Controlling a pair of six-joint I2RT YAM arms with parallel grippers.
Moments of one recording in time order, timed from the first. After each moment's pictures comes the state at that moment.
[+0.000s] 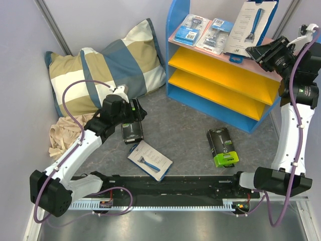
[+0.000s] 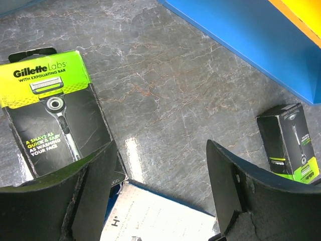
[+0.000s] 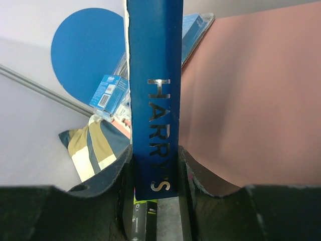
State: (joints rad) left arm -0.43 1.10 0.89 -0.33 0.04 -0.50; right arm -0.28 1.32 1.72 -0.46 -0.57 0.69
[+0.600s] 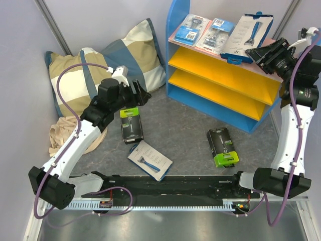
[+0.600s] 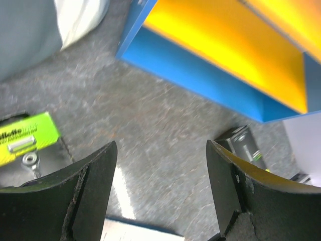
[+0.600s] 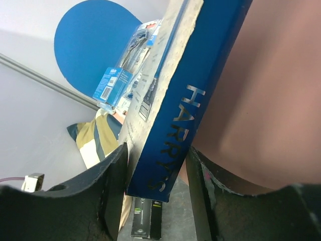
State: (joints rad) left arm -0.43 1.18 1.14 -0.33 0.11 -0.50; right arm -0.32 1.31 1.66 -0.41 -0.66 0.72
